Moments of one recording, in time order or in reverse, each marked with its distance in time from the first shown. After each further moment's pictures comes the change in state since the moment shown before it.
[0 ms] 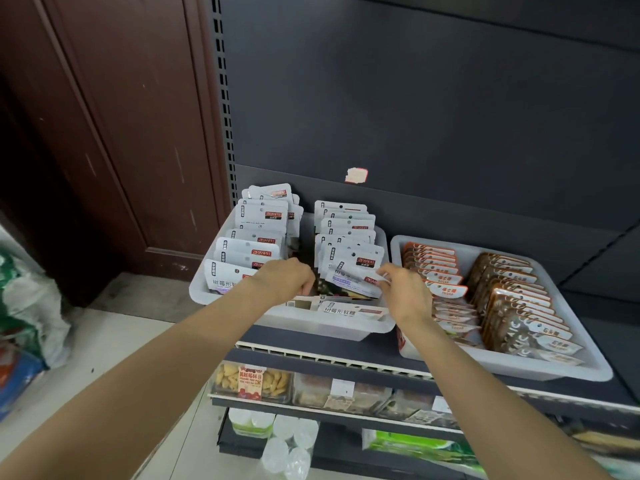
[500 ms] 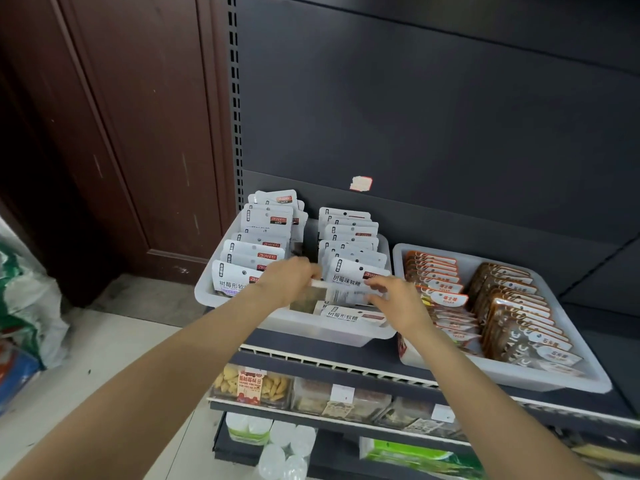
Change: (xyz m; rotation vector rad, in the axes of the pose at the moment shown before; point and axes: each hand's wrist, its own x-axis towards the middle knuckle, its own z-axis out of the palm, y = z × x) left_hand 0.011 -0.004 0.010 -0.016 0.135 -0.025; right_hand -0.004 -0.002 -0.002 0.188 -0.212 -0.105
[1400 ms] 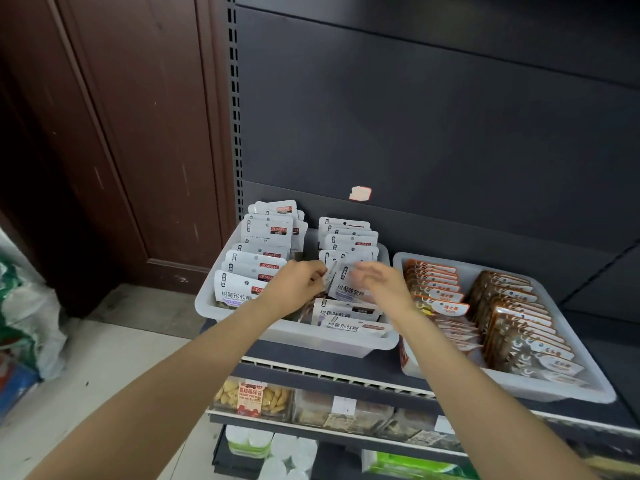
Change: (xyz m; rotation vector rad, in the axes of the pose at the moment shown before) left_hand -0.009 0.006 -0.006 -0.495 0.241 -0.020; right_hand 0.024 -0.034 -0.003 0.695 0.009 0.179
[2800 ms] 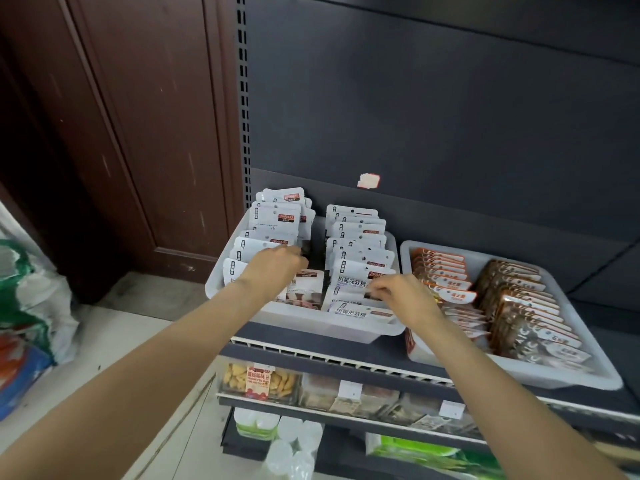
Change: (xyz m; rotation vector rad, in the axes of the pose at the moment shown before) left_hand -0.021 -0.003 -0.035 0.832 -0.136 0.086; right_hand -0.021 0.021 -0.020 -0.897 -0.078 -0.308
